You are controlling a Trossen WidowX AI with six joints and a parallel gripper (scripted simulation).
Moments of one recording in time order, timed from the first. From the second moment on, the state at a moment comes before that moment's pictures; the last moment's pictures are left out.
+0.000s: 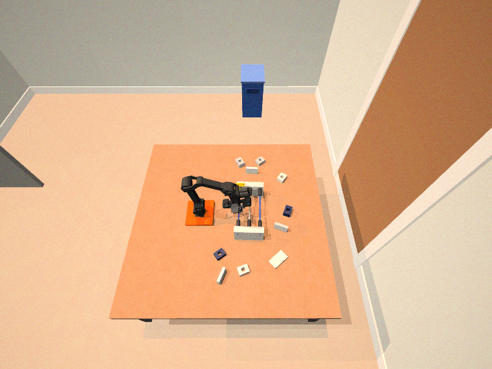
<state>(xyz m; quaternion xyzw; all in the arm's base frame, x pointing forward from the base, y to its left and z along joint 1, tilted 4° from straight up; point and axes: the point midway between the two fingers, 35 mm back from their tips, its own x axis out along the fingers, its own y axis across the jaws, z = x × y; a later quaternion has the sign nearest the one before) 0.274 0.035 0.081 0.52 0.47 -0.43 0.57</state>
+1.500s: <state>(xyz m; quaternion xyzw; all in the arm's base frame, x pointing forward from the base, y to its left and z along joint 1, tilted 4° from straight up) 0.273 0.035 0.082 0.50 0.48 -0.45 0.56</state>
